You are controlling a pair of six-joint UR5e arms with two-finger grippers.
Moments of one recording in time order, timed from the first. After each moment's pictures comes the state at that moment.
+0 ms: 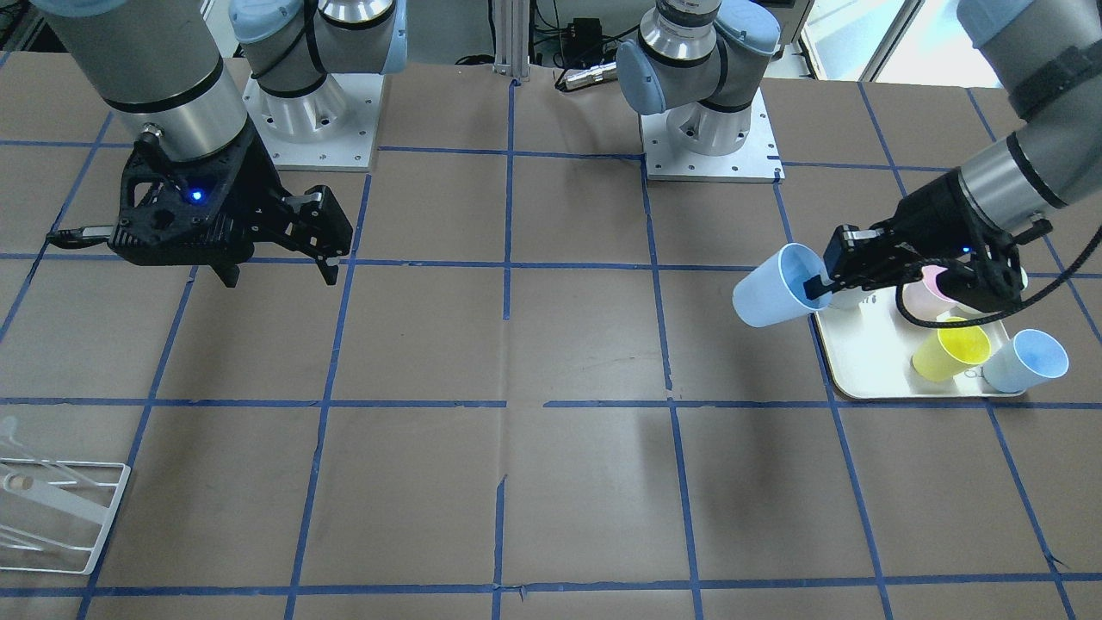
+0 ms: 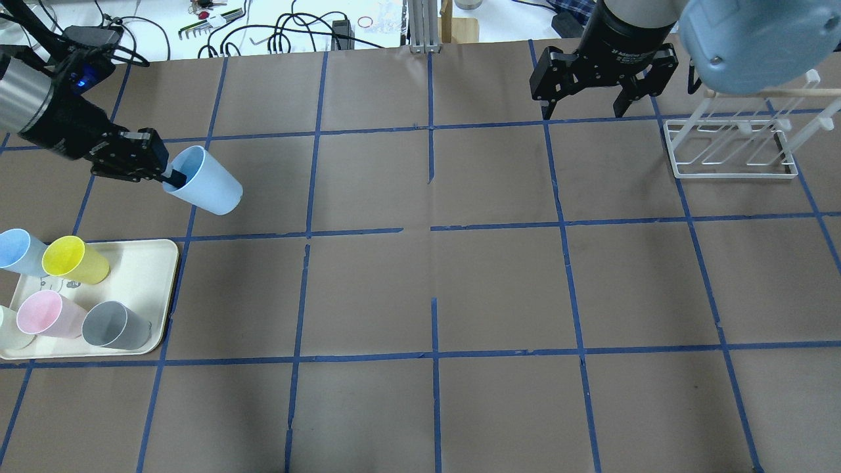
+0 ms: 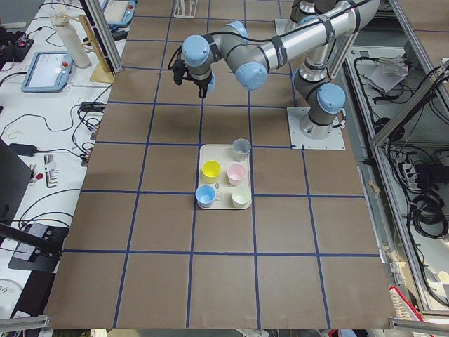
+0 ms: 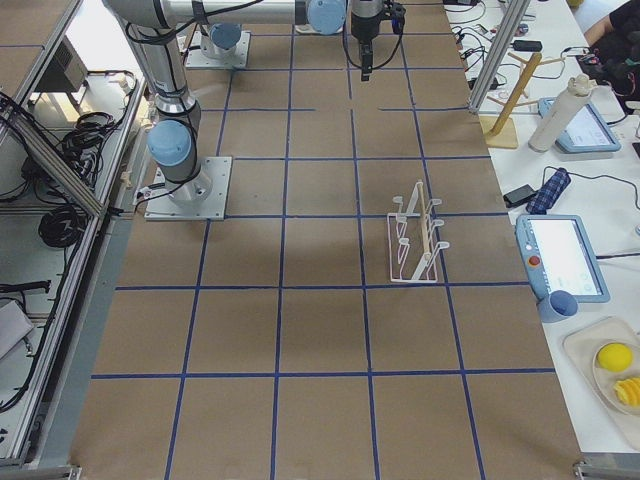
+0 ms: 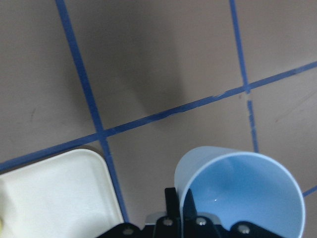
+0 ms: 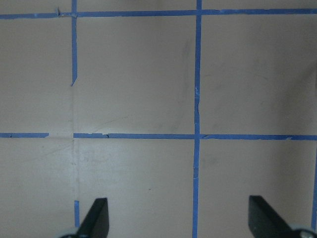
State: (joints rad) left arm -1.18 -1.63 -1.67 -1.62 1.11 0.38; right arm 1.61 -1.46 1.49 -1.69 -1.52 0.03
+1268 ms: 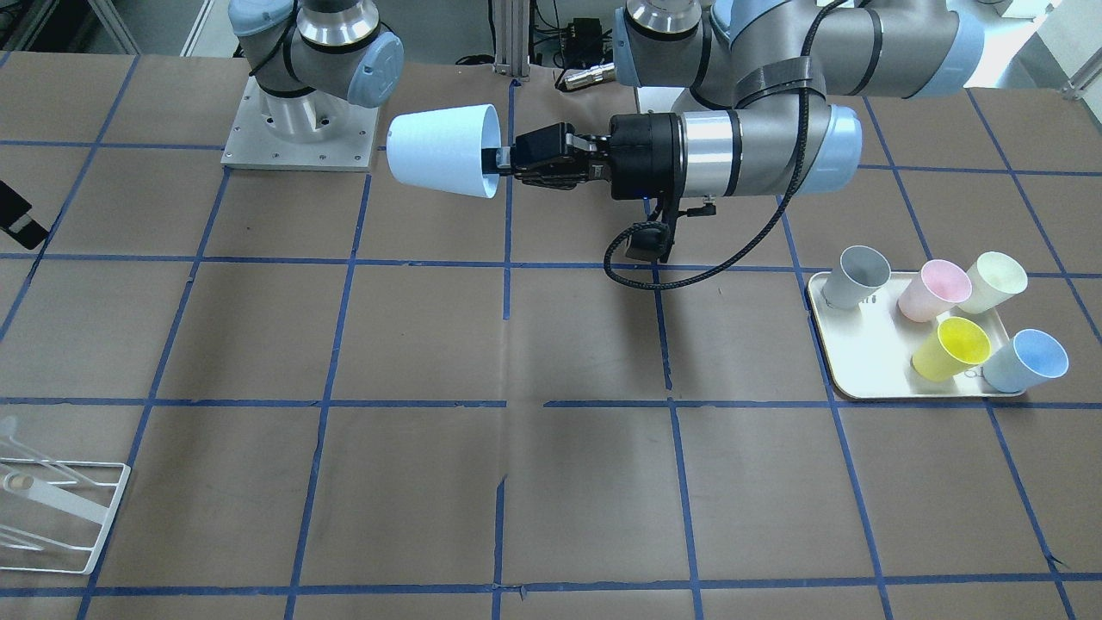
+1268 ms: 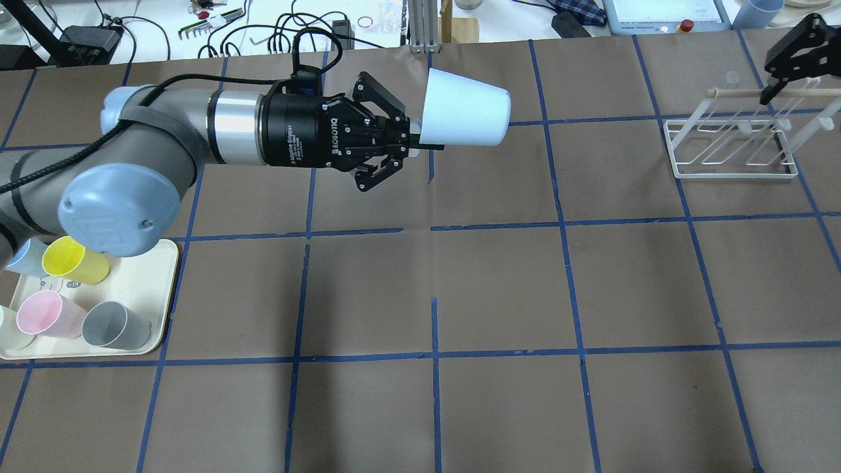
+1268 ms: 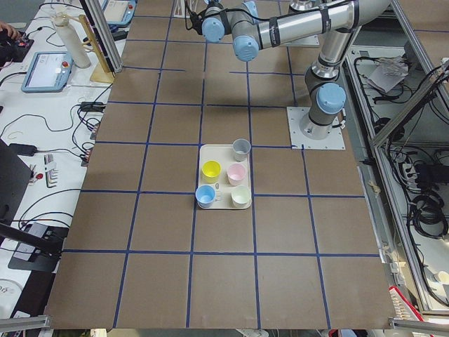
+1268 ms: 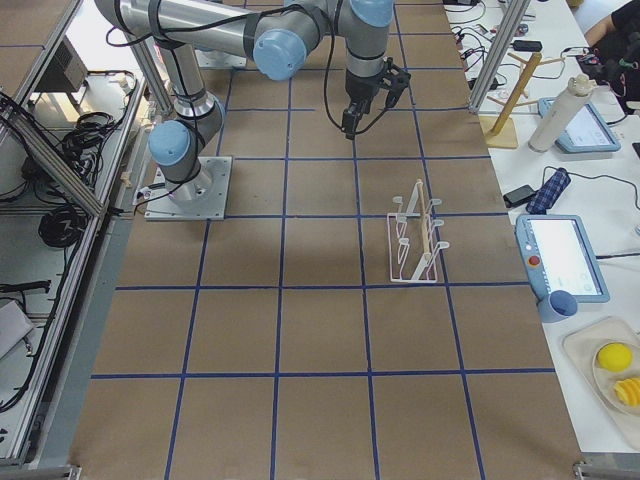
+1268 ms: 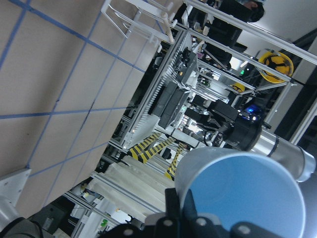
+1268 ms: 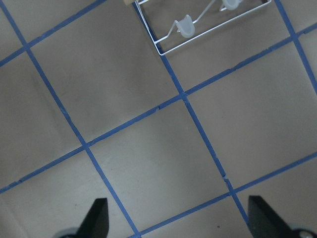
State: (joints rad) left arm -1.57 -1.62 -1.91 -1.54 0.09 -0.14; right arm 1.10 -1.54 1.49 -1.48 -1.47 0.03
